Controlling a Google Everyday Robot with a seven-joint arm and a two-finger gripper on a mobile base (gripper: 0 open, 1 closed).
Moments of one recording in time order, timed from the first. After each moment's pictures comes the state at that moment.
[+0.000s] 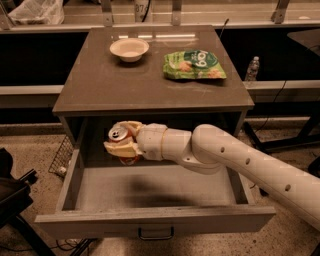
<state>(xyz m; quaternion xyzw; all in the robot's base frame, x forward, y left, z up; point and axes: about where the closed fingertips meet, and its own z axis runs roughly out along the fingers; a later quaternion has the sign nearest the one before) 0.541 0.118 0.786 -0.45 0.58 0.38 0.56</state>
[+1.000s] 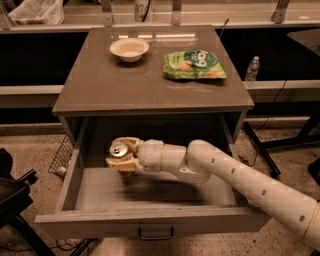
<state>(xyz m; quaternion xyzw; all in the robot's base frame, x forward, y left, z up) 0.543 0.127 0.717 -0.46 0.53 0.44 0.56</state>
